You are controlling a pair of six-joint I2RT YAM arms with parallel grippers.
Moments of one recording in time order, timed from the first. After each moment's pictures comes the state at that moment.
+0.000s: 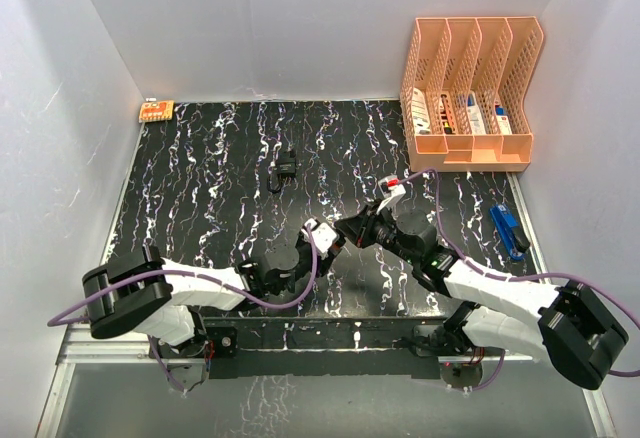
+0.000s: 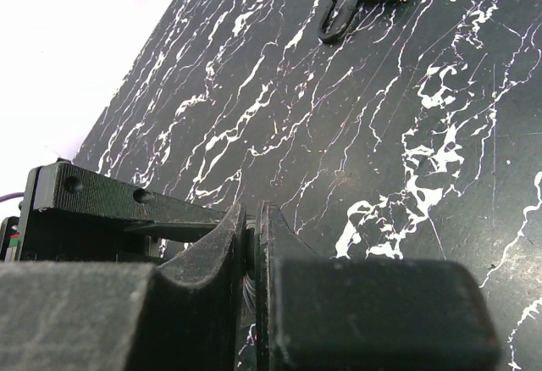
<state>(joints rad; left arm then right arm) -1.16 1.40 0.40 0.78 -0.31 0.04 0.75 1.05 0.38 0.50 -0.08 0.60</state>
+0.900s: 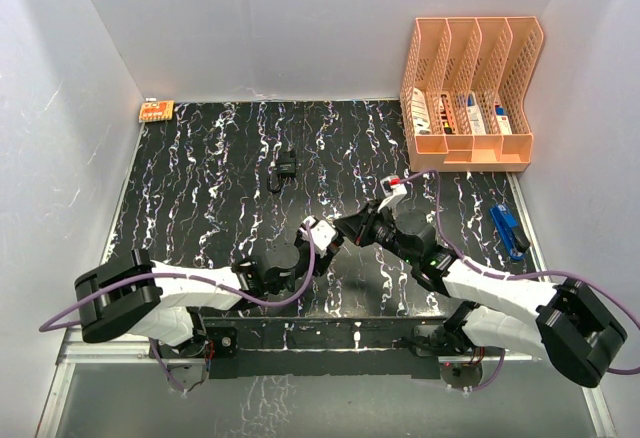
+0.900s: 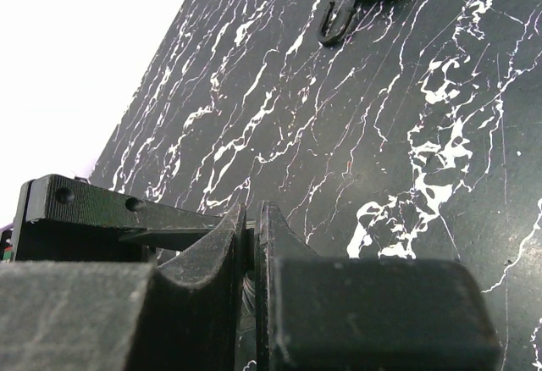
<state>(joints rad) -1.16 1.35 0.42 0.68 -0.34 0.02 0.75 1.06 0.38 0.51 -0.05 0.66</state>
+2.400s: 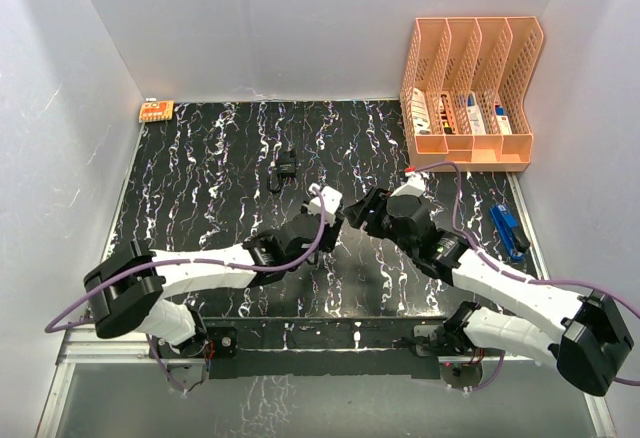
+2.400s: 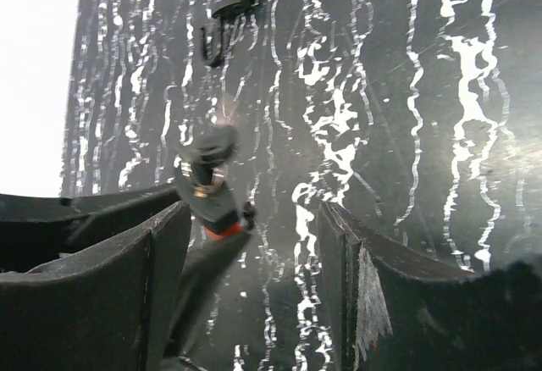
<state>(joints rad) -1.10 1.43 0.70 0.31 -0.46 -0.16 0.76 1.00 0.59 -0.03 0.26 0.89</state>
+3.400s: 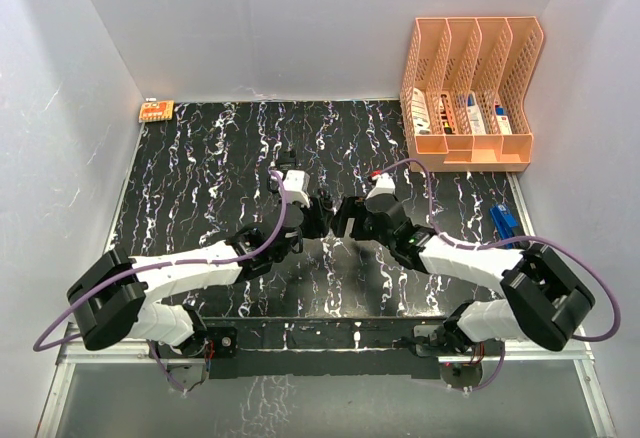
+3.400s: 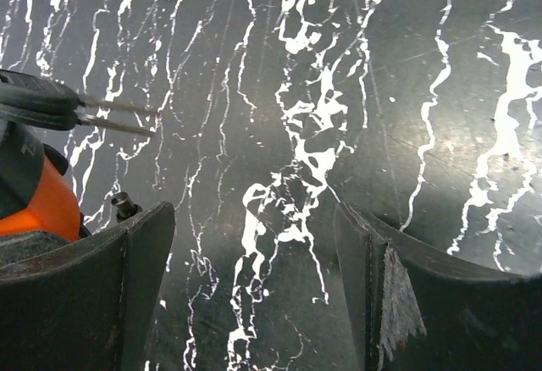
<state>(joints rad) -0.99 1.32 0.66 0.29 -0.43 -0.55 0.73 1.30 0.56 0.20 0.14 0.65</state>
